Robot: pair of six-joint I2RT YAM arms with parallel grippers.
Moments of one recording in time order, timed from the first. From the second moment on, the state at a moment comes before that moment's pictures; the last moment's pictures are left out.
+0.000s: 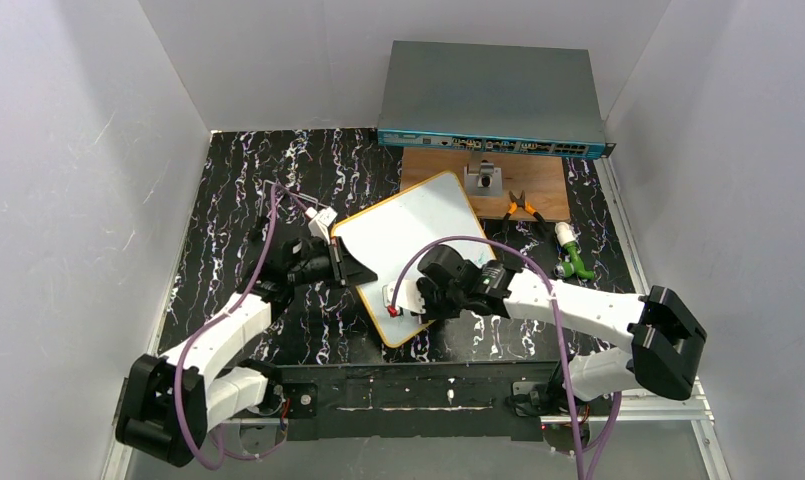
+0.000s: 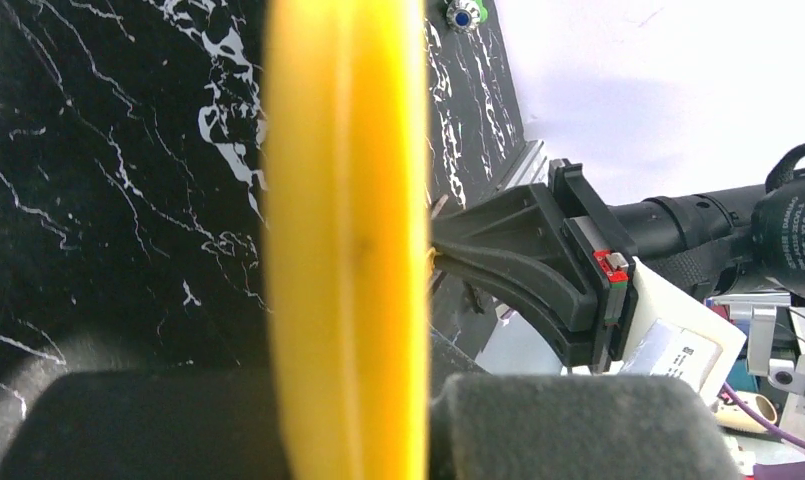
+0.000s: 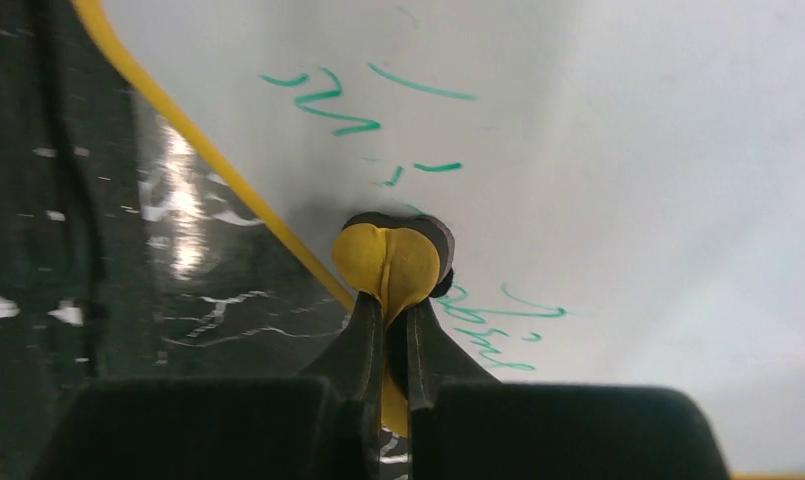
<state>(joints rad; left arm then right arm) -0.34 1.08 0.52 0.08 0.77 -0.69 1.08 1.35 0.91 -0.54 -0.07 -0.71</state>
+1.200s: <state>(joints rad) -0.43 0.83 0.32 0.18 0.48 -0.80 1.21 1.52 1.02 -0.59 -0.09 -0.51</state>
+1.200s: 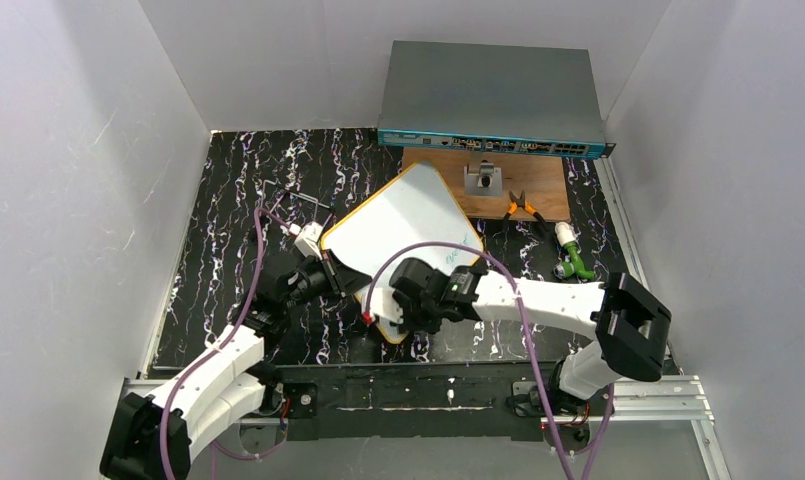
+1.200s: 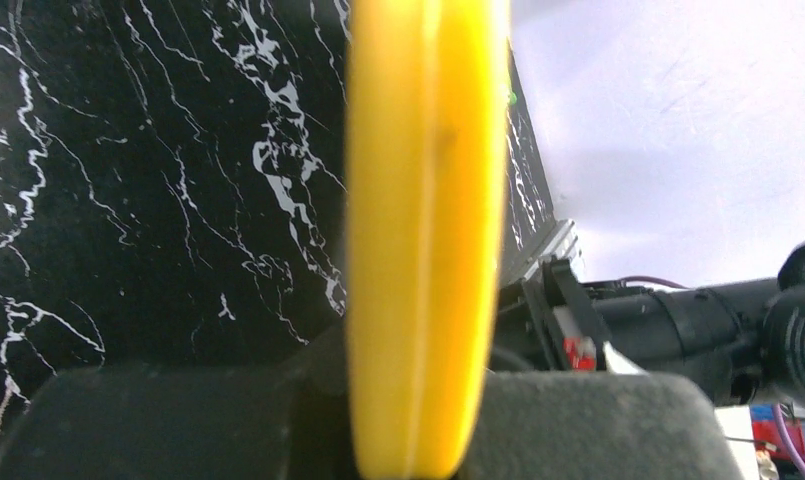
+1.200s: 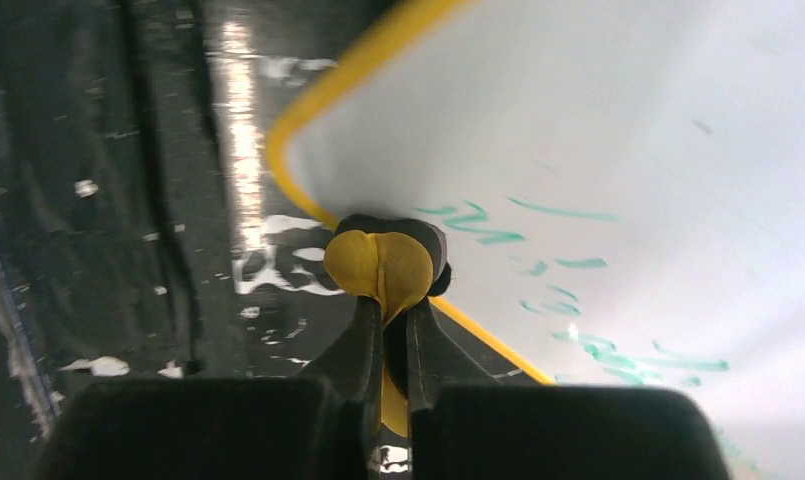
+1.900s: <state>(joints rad) -0.43 0.85 0.32 0.19 0.46 -0.81 1.23 1.57 1.12 -0.59 -0.08 -0.44</state>
